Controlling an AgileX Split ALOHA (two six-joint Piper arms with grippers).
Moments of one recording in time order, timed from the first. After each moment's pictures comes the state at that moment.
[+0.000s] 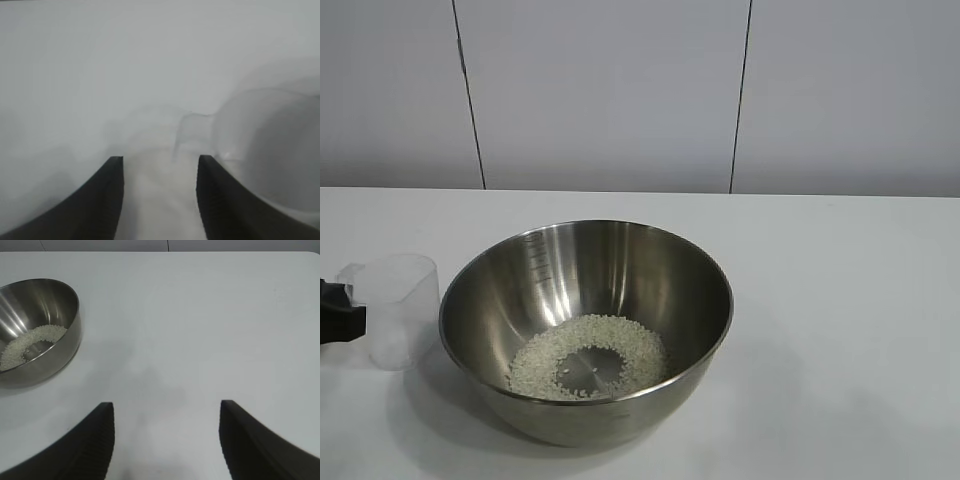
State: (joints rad) left arm -0.30 1.90 -0.20 -0.22 -1.14 0.06; right arm 0.03 -0.02 -0.47 0.09 1.08 -0.07
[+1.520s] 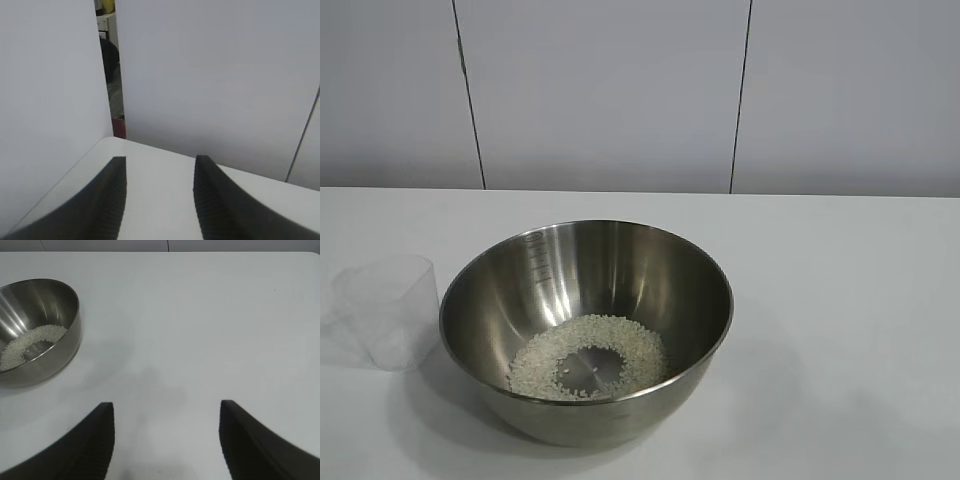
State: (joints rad) left arm 0.10 1.12 -0.61 -0.50 -0.30 0.50; right arm 0.03 -0.02 -0.47 0.09 1.08 -0.07
